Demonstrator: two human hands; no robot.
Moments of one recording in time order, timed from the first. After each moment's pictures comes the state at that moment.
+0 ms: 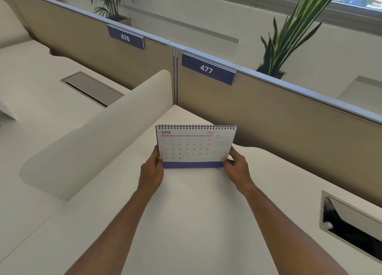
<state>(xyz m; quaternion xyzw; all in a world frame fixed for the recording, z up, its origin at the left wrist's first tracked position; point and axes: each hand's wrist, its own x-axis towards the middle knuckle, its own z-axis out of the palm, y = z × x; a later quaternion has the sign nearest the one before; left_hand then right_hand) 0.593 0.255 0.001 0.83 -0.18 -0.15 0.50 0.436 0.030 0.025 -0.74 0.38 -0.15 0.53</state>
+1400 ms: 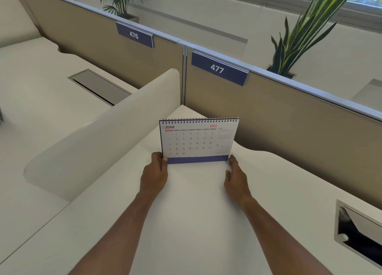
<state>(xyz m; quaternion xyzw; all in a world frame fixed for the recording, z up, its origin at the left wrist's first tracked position) 0.615 0.255 -0.031 0.89 -0.16 -0.11 0.42 0.446 0.045 -0.022 -0.84 0.36 -0.11 0.40</state>
